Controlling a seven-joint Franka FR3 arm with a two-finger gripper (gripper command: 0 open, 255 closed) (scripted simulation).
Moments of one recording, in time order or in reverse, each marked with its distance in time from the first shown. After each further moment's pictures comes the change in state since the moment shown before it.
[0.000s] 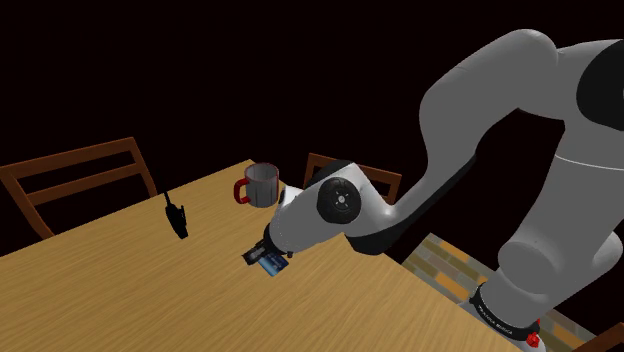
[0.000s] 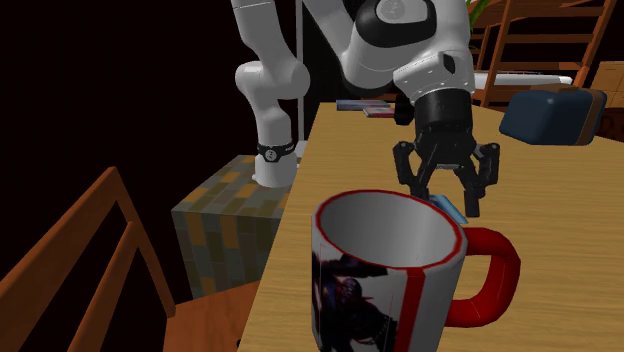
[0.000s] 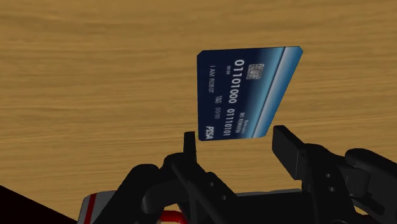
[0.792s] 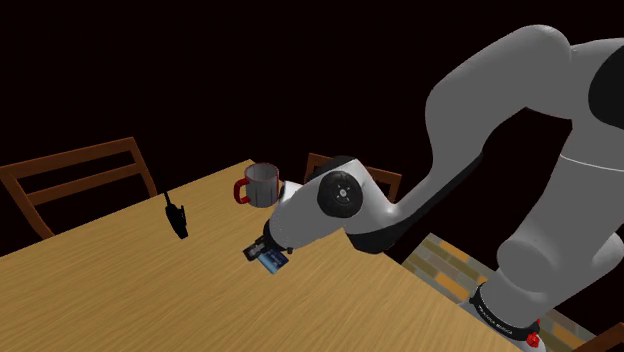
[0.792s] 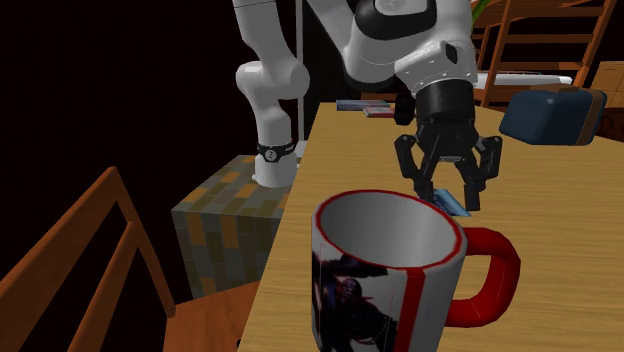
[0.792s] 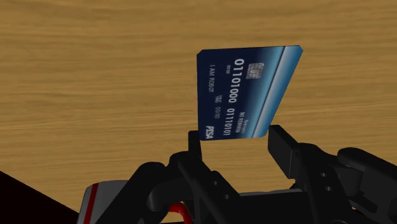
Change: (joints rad) arm -0.036 -0.035 0.036 -0.002 0.056 0.010 -0.043
